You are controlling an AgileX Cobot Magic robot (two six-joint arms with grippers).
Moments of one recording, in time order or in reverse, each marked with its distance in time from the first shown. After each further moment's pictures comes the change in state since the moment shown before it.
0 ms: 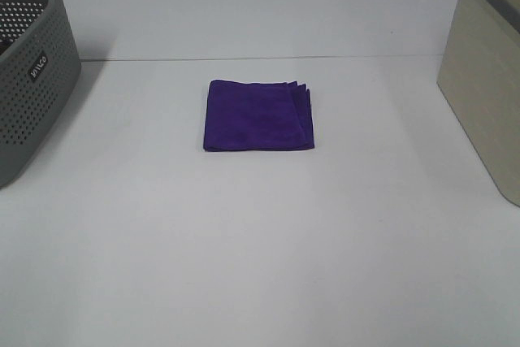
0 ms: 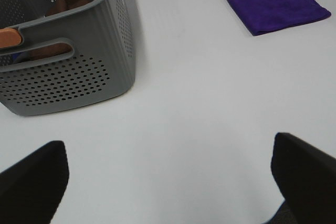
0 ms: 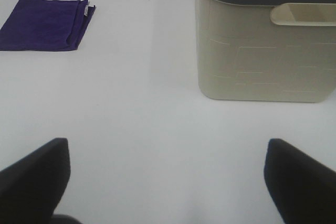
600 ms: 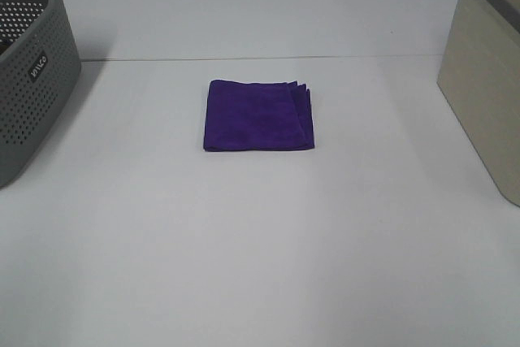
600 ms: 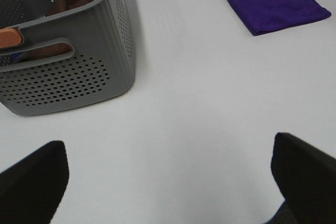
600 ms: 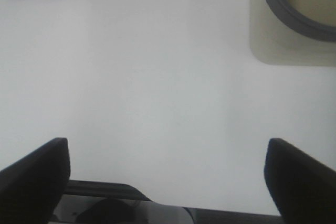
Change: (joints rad) left arm 0.000 0.000 0.000 0.000 0.000 0.000; right arm 0.000 0.997 -0.521 0.124 0.096 0.000
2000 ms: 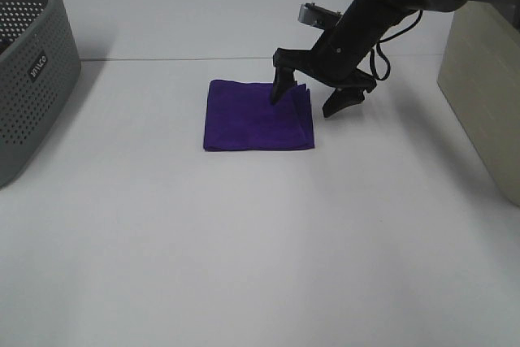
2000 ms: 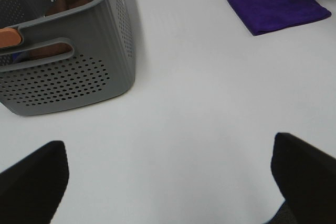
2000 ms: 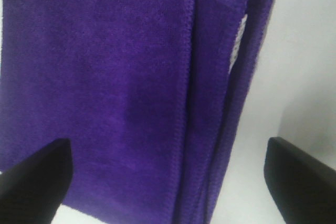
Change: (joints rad) left arm 0.000 0.000 0.000 0.000 0.000 0.000; right arm 0.287 1.418 -0.934 0.248 -0.288 -0.026
